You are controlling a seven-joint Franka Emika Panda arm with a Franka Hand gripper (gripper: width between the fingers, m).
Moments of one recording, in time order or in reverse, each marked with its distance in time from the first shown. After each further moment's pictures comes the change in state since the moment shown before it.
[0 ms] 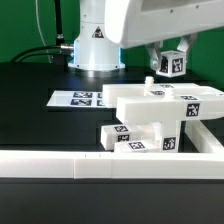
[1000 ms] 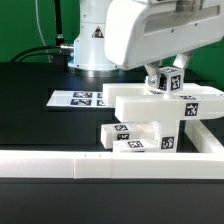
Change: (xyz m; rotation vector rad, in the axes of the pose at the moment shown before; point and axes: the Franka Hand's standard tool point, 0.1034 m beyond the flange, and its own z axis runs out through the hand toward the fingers) arm 0.004 0.008 0.013 0.005 -0.023 -0.011
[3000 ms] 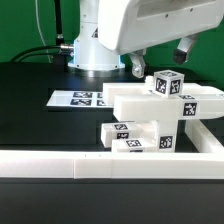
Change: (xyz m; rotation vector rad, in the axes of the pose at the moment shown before) arm -0.014 -0.003 -0.016 0.014 -0.090 -0.010
